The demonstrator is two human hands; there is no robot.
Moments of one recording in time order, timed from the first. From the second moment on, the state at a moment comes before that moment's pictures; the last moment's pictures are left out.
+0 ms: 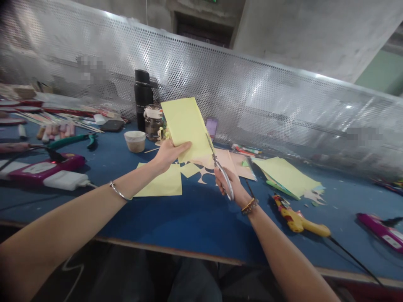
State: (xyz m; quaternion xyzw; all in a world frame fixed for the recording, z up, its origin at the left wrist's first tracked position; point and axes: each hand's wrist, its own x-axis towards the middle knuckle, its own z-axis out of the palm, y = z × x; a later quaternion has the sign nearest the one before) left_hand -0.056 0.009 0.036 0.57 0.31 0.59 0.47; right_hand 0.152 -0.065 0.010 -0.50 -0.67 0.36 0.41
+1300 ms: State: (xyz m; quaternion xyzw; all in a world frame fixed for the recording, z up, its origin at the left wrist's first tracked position) left_hand -0.061 0.013 0.037 0.56 0.33 0.59 0.48; right_hand 0.157 -0.063 0.008 -0.55 -0.65 0.33 0.40
